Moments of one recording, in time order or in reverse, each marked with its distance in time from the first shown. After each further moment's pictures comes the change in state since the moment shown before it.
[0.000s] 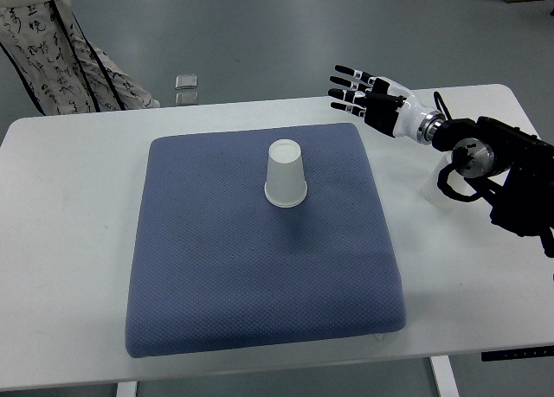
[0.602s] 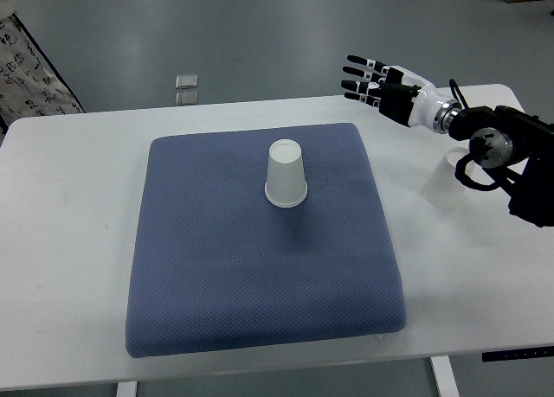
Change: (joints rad) left arm -0.020 0.000 0.005 0.000 0.000 0.003 -0.001; right arm 0.038 -0.083 -0.007 0.001 -0.084 0.028 0.001
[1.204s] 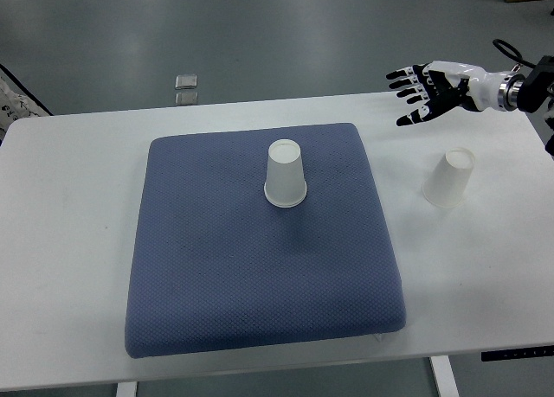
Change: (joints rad) left arm -0.001 0.000 -0.002 -0.001 0.000 0.001 0.000; right arm 0.068 -0.218 -0.007 0.081 -0.791 0.119 0.033
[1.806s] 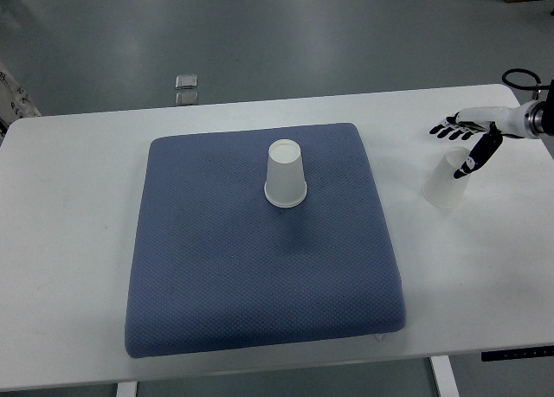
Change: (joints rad) left arm 0.000 0.000 0.000 0.000 0.000 0.000 0.000; right arm -0.001 -0.070 -0.266 0.060 -0.303 -0.124 0.003
